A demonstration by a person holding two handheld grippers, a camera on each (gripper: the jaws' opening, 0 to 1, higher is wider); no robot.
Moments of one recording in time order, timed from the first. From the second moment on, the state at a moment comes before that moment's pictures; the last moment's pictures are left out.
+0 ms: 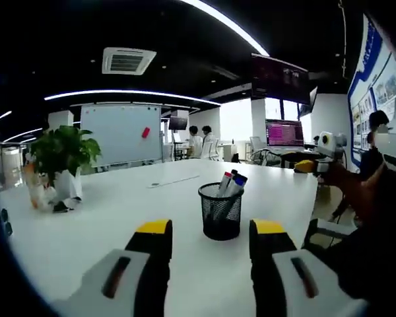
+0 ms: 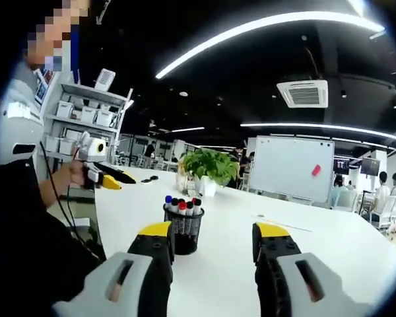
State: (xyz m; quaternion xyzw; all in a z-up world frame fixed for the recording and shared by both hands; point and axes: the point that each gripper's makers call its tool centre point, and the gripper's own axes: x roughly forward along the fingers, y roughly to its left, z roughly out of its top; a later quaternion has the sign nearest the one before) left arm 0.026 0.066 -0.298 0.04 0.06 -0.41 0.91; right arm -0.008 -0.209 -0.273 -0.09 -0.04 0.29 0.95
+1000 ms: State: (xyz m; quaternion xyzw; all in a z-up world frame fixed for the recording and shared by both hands) left arm 0.024 0.065 -0.298 0.03 0.06 -0.42 0.91; right arm 0.000 -0.197 -0.281 -0.06 -0.03 0.30 0.95
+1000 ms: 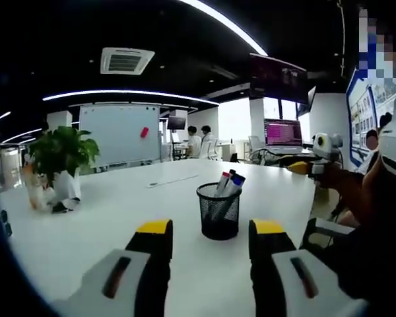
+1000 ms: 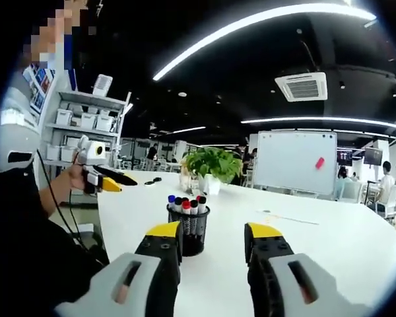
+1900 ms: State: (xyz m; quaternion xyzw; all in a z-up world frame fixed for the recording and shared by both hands) left arm 0.021 0.063 -0.291 0.03 0.05 -0.42 0.90; right arm 0.005 -0.164 -0.287 -0.06 -0.01 0.33 0.94
